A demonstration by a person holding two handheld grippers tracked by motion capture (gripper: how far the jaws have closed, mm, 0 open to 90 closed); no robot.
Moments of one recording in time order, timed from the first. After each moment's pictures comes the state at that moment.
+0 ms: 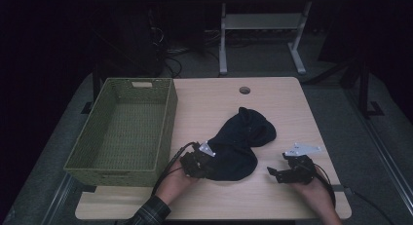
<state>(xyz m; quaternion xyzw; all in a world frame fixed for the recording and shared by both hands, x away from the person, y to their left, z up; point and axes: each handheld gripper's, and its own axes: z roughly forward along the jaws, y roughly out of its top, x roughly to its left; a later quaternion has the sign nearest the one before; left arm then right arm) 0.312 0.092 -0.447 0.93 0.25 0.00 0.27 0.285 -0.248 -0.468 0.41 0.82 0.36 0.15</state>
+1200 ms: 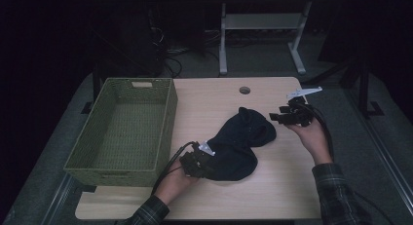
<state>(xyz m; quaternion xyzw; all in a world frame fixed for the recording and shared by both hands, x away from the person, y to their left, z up) 0.312 0.092 -0.448 0.93 0.26 -0.01 0.27 0.421 -0.261 -0.393 0.44 0.80 0.37 0.16</state>
